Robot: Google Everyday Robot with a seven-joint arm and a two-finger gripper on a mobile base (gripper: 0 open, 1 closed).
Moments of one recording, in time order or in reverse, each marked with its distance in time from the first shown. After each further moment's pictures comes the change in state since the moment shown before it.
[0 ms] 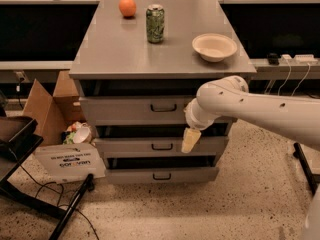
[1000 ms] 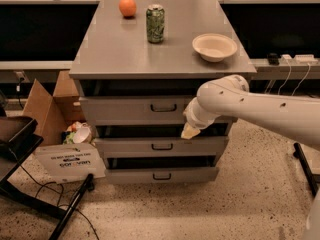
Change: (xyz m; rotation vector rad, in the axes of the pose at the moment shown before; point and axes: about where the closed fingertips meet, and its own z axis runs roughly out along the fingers) arm 0.000 0.001 0.000 0.000 0.000 0.000
